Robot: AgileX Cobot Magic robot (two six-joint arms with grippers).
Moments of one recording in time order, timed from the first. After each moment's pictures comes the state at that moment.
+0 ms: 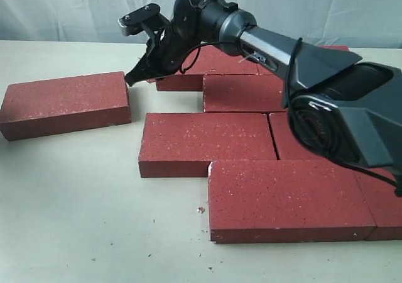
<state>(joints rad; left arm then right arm) 0.36 1.91 -0.99 -0.01 0.09 0.04 0.60 2.59 -2.37 0.25 0.83 -0.38</state>
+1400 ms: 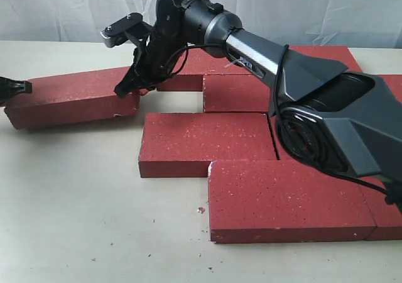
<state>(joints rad) 0.27 2.00 -1.10 -1.07 0.32 1.12 0.66 2.61 -2.47 0.23 1.02 -0.39</state>
